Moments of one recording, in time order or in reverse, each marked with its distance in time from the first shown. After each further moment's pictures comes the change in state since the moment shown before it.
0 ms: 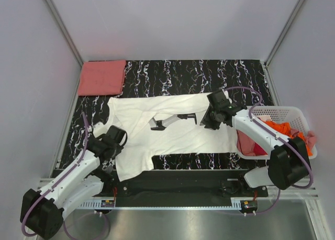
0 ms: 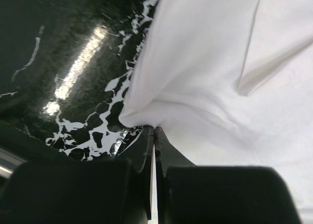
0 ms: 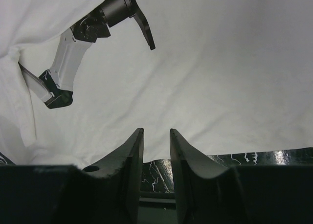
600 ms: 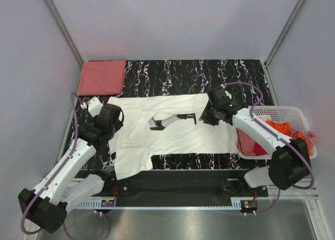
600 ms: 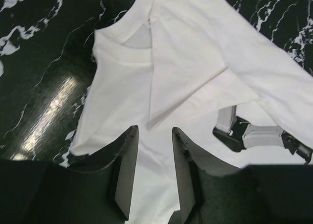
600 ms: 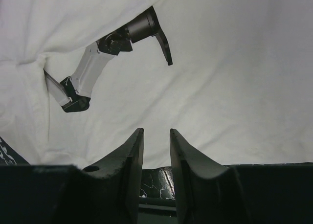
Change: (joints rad) left arm 0.025 0.080 0.362 -0.008 -0.107 0.105; right arm 0.013 0.025 0.051 0.023 0.032 -0.018
